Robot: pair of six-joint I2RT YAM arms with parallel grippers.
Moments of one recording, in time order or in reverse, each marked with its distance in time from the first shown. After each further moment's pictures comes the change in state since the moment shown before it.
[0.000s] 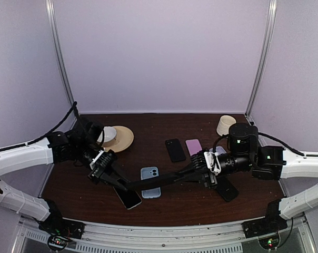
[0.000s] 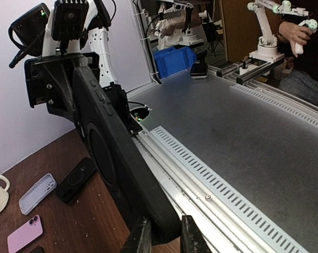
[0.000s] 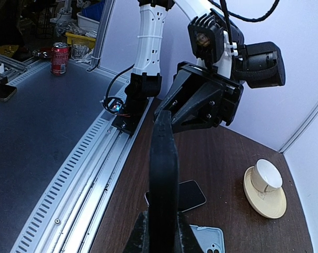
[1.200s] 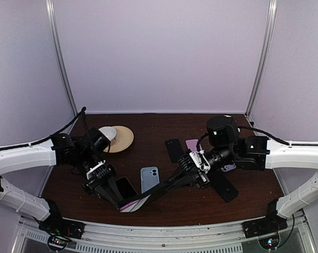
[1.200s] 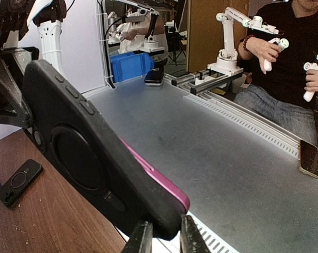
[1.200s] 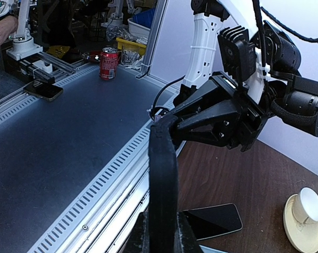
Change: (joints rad) left arm -0.076 0.035 0.013 -0.283 0.096 0.106; right arm -0.011 0.198 0.180 -0.121 -0.279 -0.079
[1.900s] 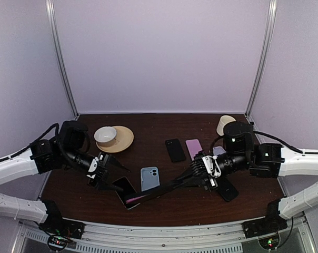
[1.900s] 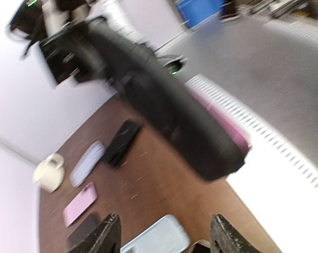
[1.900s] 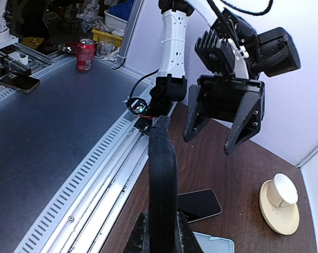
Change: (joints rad) left arm 0.032 -0.220 -0.084 0.282 -0.437 0.003; right arm 0.012 -0.135 -0.109 0.035 0.158 0.002
